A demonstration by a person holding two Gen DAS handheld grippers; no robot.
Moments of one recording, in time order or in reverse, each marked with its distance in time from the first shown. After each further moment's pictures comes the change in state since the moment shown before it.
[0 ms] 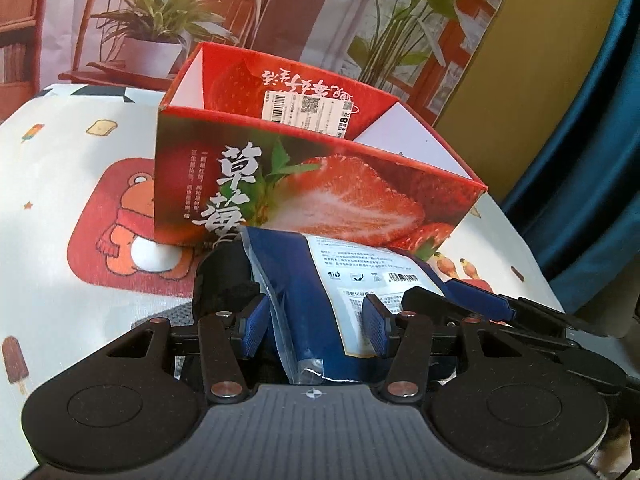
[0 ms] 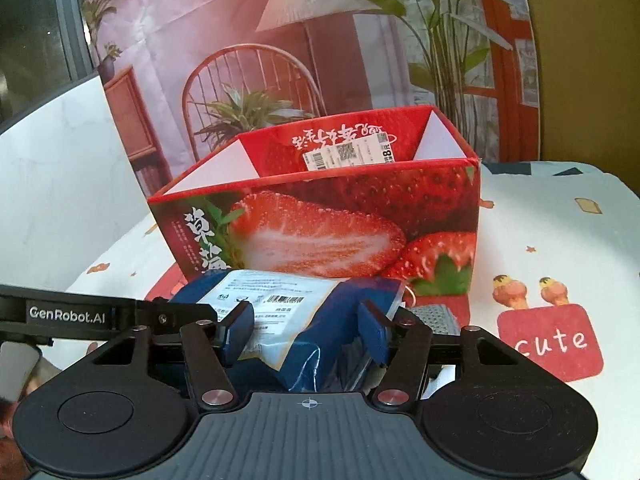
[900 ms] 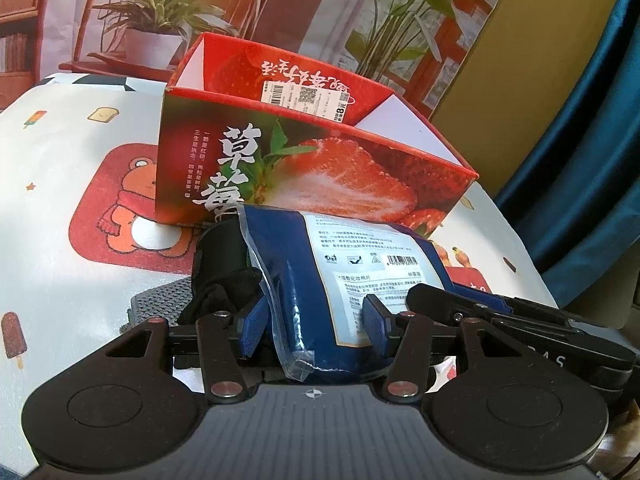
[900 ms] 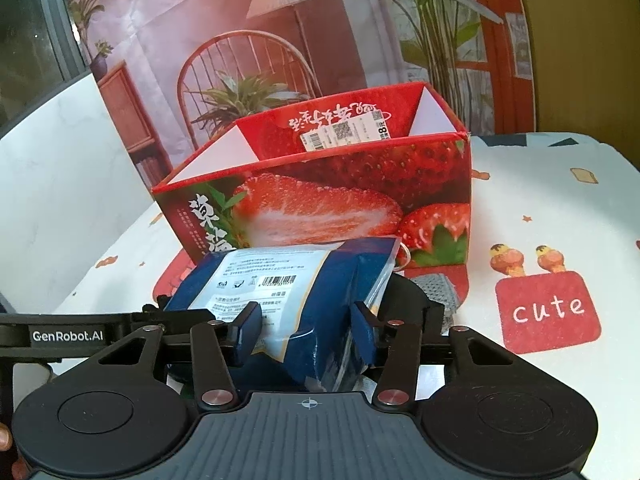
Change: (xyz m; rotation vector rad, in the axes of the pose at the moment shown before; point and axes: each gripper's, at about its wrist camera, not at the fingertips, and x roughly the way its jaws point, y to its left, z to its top) left arm -0.008 0.002 -0.012 0.004 0.015 -0.024; right arm -0.011 -0.001 0.000 0.056 0.069 0.016
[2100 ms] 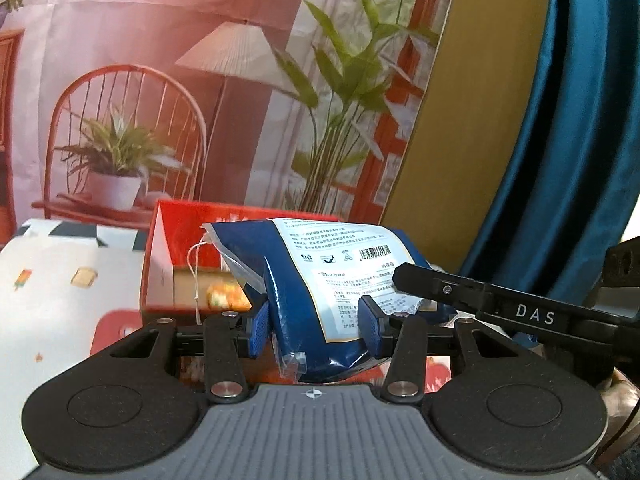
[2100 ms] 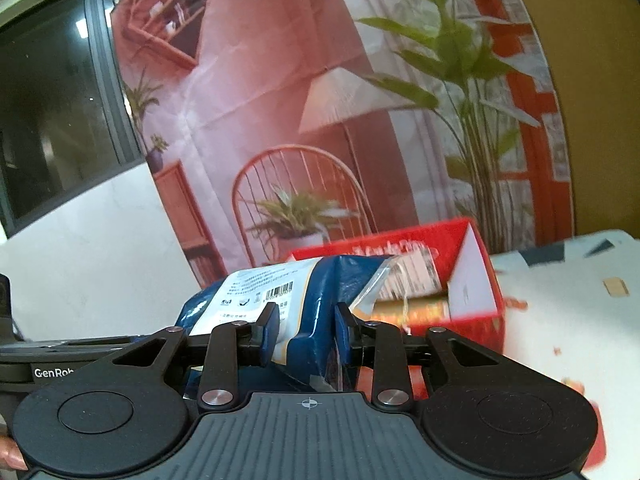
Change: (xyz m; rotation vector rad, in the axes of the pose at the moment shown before) left arm -0.059 -0.034 0.068 0.183 -0.294 -0.063; right arm -0.041 0.004 0.083 -0.032 -0.291 0.173
